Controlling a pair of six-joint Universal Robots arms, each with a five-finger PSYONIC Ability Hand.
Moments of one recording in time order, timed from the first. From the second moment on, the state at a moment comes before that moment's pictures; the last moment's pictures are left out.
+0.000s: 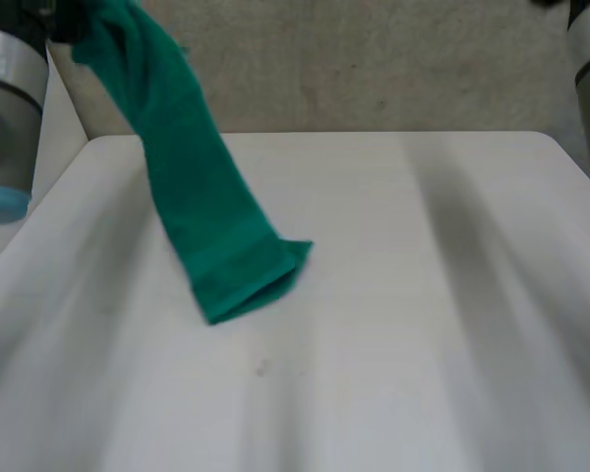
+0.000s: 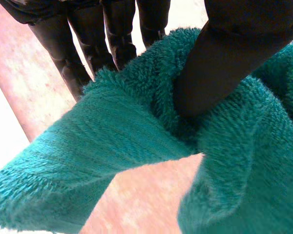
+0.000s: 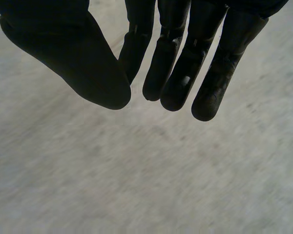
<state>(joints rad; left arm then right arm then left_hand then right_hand) 4.46 -1.89 -1.15 3.53 -1.55 3.42 1.85 -1.22 1.03 -0.34 1.52 2.79 1.10 1.19 1.18 1.19 0.95 1.00 1.18 1.19 1.19 1.00</state>
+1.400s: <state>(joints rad) 4.37 -1.54 -1.54 3.25 -1.54 3.43 2.13 -0.95 0.85 0.20 1.43 3.01 1.10 1.20 1.18 1.19 0.95 0.96 1.18 1.18 1.19 0.95</state>
